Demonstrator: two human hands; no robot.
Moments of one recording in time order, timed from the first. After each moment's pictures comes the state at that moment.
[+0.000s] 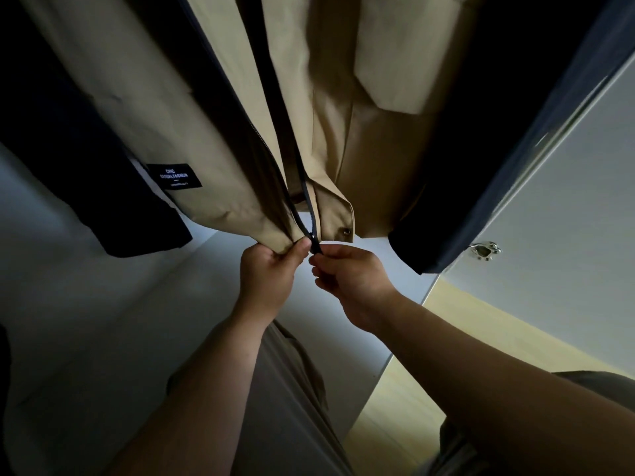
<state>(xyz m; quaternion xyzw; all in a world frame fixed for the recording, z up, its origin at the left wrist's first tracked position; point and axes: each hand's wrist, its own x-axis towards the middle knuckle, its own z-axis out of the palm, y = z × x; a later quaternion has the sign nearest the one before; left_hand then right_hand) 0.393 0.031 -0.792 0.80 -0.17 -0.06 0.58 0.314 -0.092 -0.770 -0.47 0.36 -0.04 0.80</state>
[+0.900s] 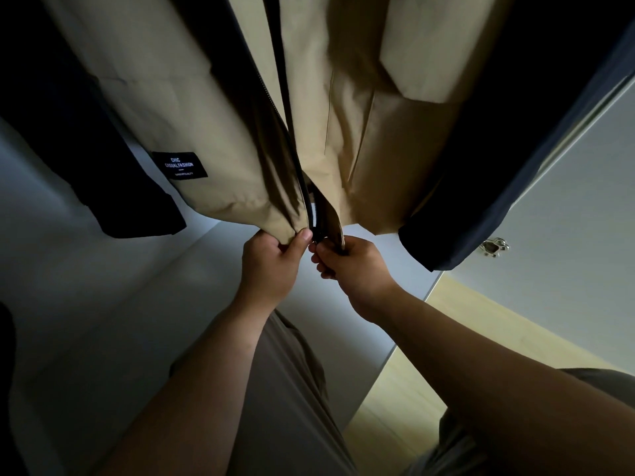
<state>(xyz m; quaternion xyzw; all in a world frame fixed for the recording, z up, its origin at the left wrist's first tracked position) 0.394 0.034 -0.790 0.84 -0.22 0.01 0.49 0.314 -0.093 -0.775 -0.65 0.29 -0.03 0.70</state>
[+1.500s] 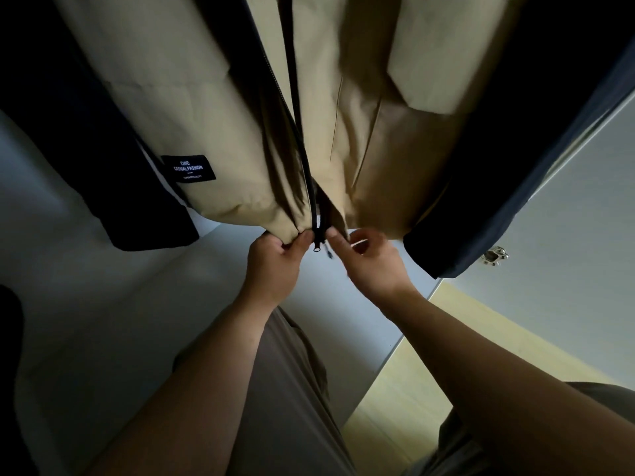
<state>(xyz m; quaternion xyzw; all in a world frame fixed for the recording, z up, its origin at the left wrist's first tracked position) 0.395 0.035 -0.792 0.81 -0.18 -0.05 0.55 0.308 -0.109 -0.769 -0.80 0.34 -0.05 0.50</state>
